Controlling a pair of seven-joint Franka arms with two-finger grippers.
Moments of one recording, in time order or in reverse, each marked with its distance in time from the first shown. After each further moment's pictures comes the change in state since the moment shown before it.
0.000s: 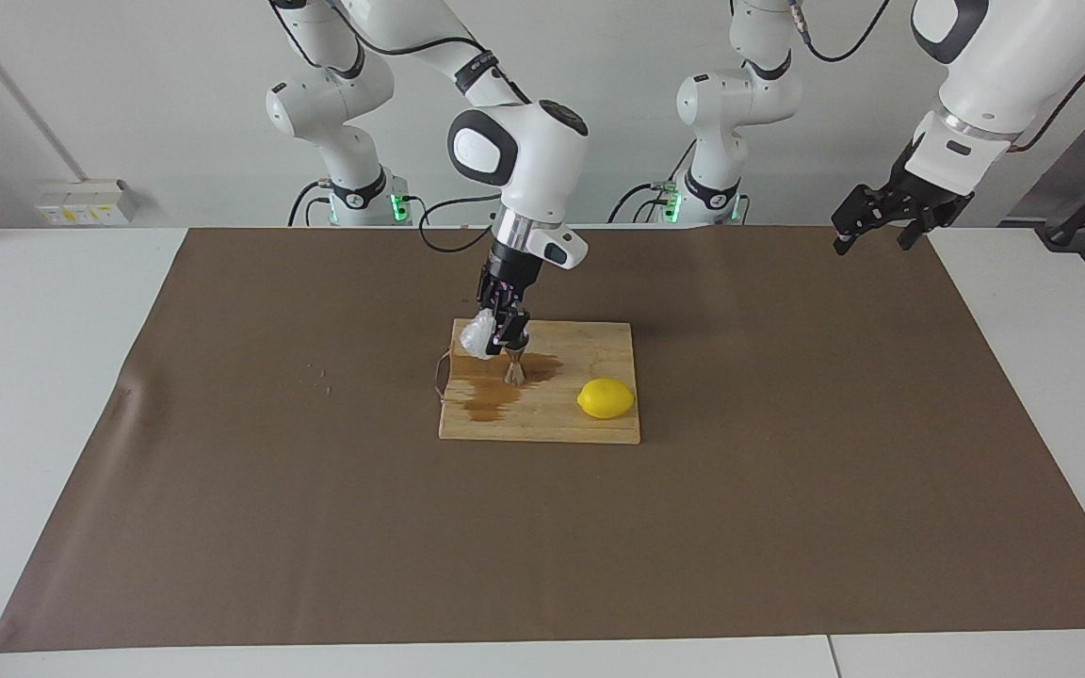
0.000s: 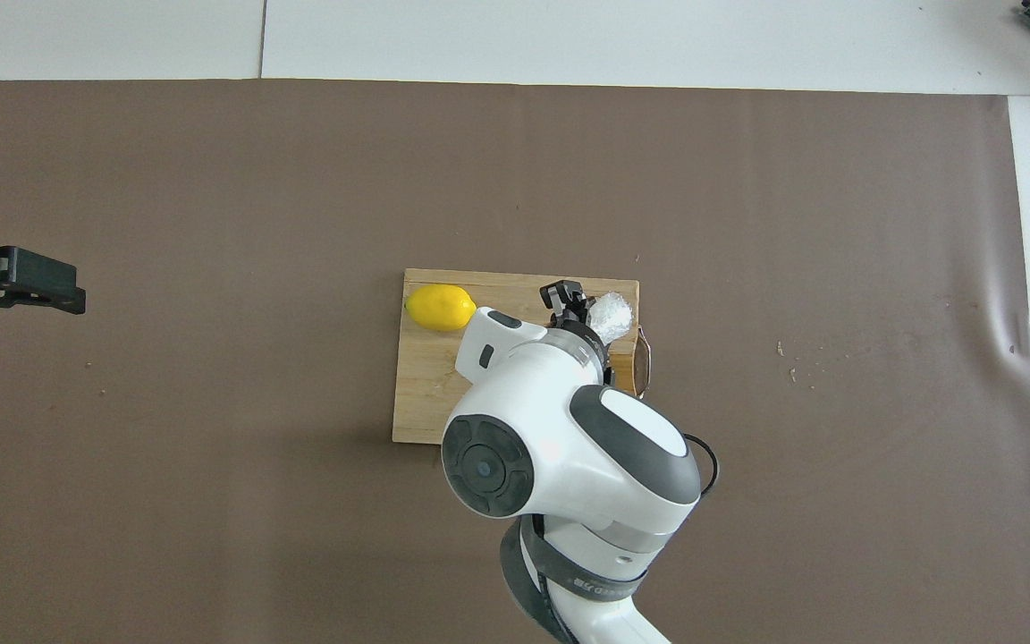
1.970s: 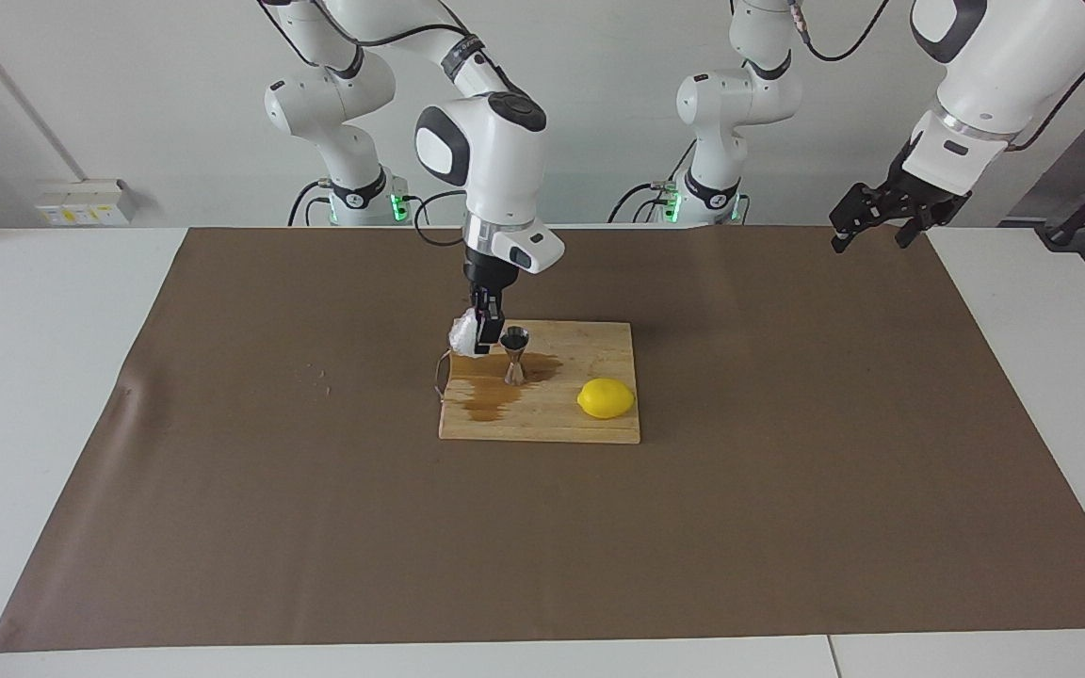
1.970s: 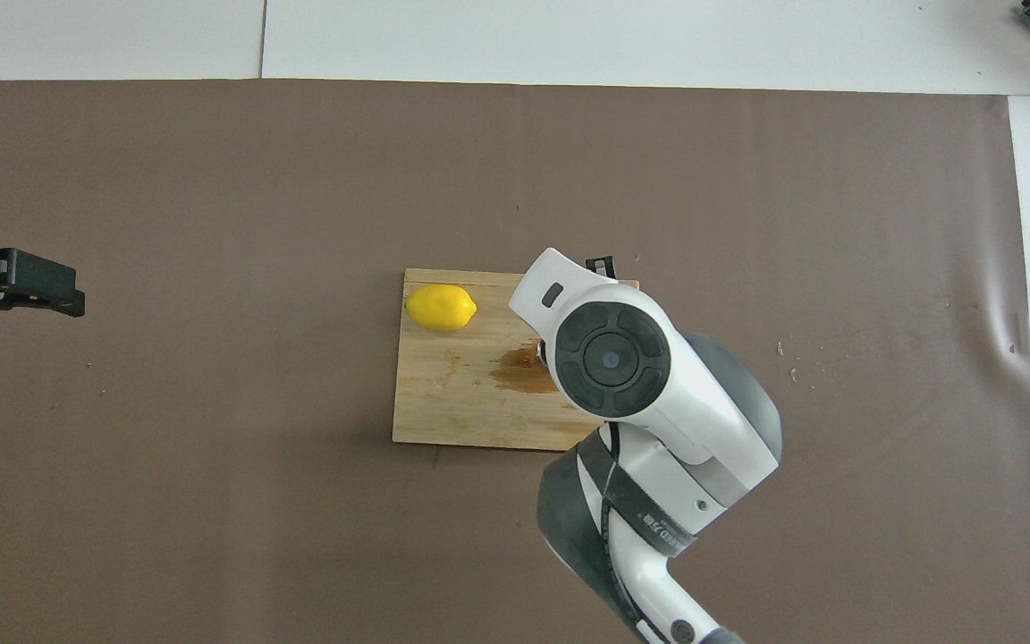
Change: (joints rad) left arm -0.003 -0.001 0.009 0.000 0.000 -0.006 0.000; right arm -0.141 -0.023 0.000 0.033 0.389 0.002 -0.142
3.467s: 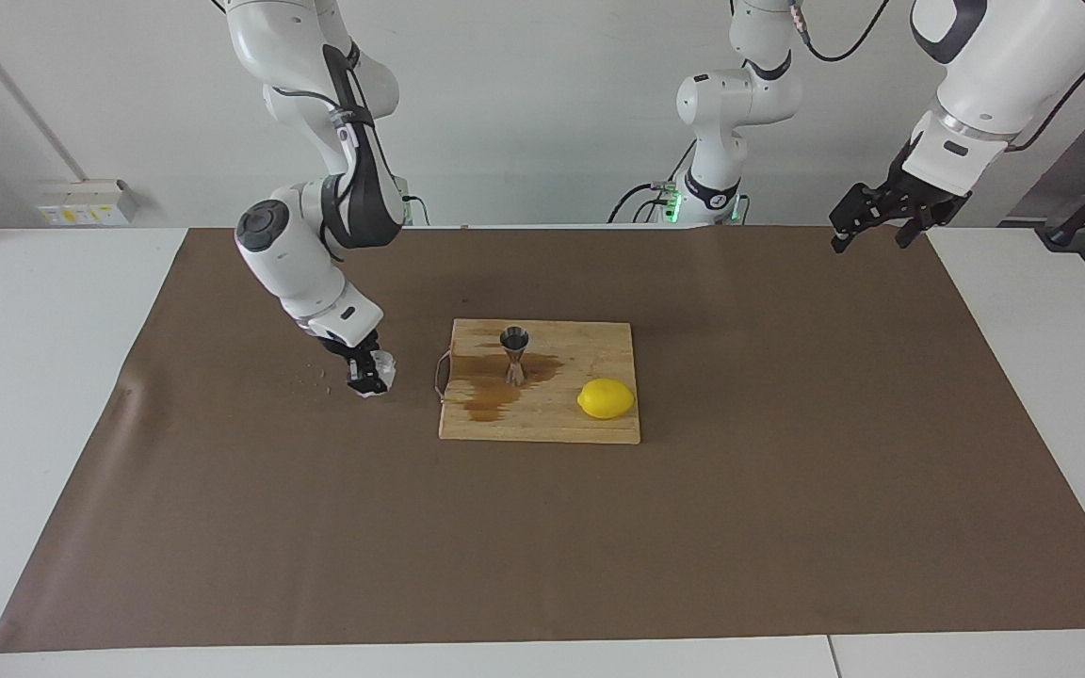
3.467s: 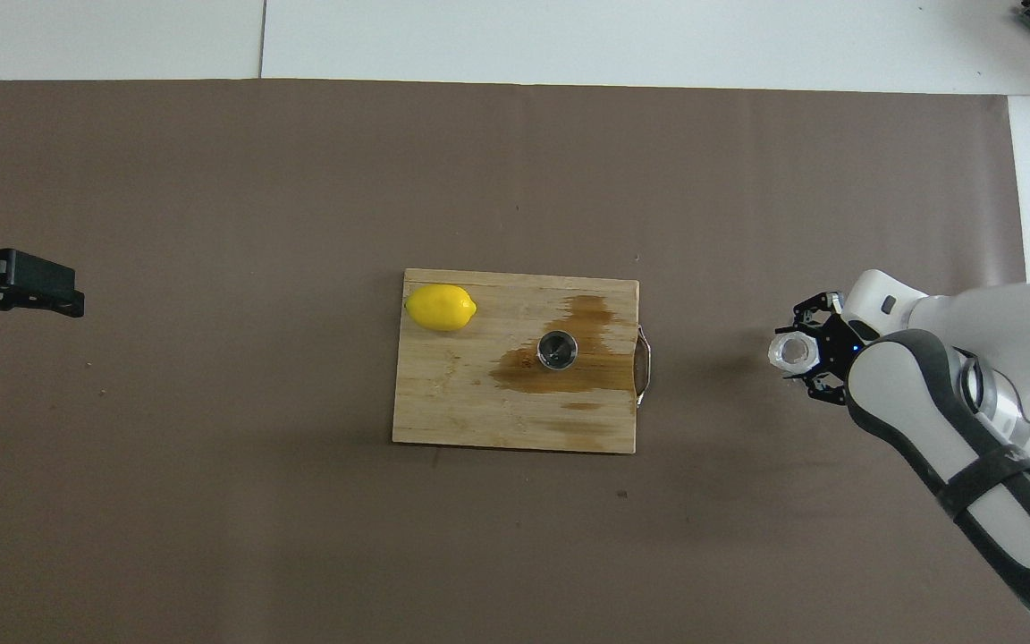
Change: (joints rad) left arm 0.000 0.000 0.000 0.000 0.000 -0.002 0.000; right arm -0.594 -0.042 -0.008 -0.422 0.686 0.270 -1.040
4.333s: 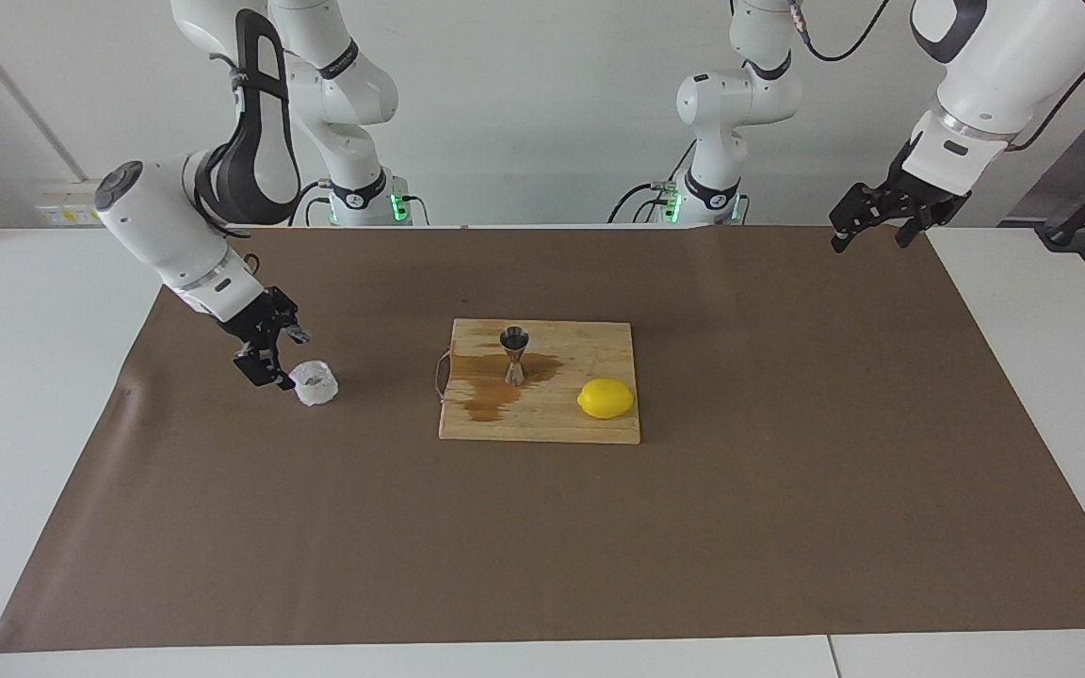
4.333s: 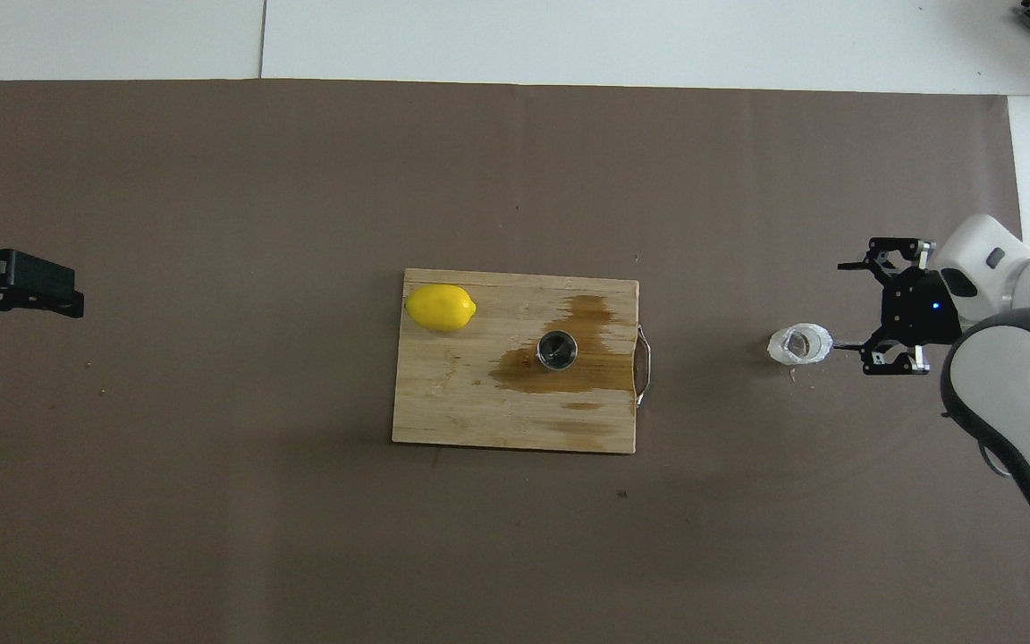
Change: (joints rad) left arm 0.000 0.000 0.000 0.000 0.000 -0.001 0.000; right arm -0.029 -0.156 0.003 0.139 0.003 -0.125 0.254
